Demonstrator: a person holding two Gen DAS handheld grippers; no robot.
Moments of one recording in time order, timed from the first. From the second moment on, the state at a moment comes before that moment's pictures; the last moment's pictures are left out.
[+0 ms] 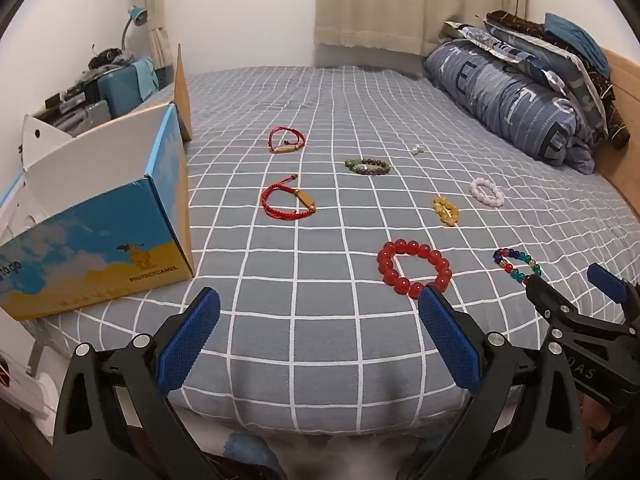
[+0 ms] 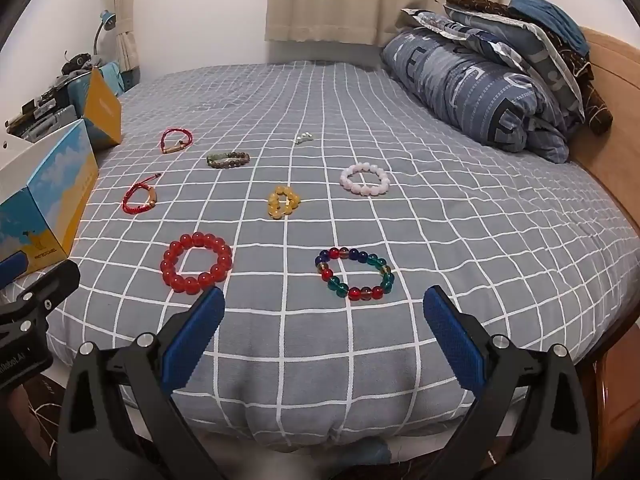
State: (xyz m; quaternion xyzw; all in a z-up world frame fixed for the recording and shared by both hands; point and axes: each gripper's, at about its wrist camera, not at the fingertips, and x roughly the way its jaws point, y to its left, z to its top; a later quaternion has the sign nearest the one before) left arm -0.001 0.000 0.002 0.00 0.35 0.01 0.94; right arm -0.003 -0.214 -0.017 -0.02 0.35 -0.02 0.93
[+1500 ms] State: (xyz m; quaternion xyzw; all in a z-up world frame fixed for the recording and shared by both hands) left arm 0.000 -0.010 -0.003 0.01 0.35 0.00 0.94; right arm -0.002 -0.224 -0.018 -0.01 0.35 -0.02 0.93
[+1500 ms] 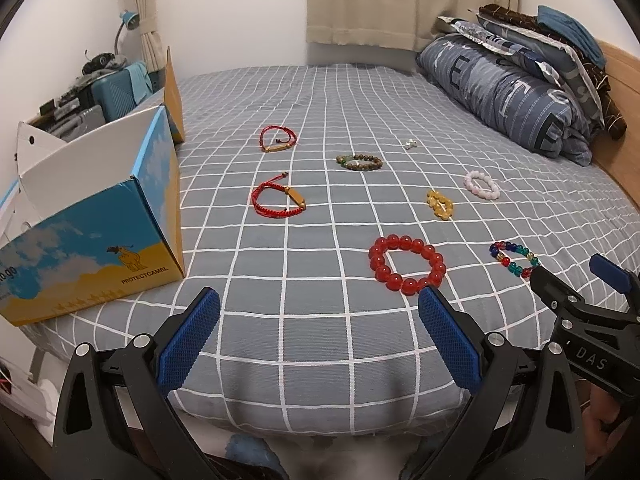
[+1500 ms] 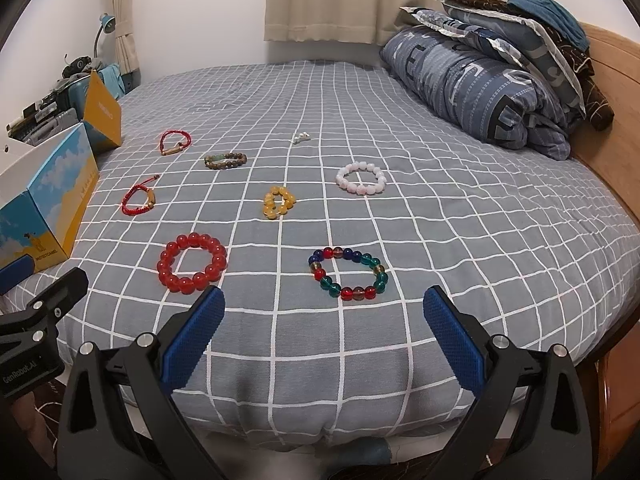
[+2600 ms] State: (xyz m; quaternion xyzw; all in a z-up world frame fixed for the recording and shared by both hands) left arm 0.018 -0.008 0.016 0.01 0.35 0.01 0.94; right arm 0.002 -0.223 0.005 -0.02 0.34 -0.03 0.94
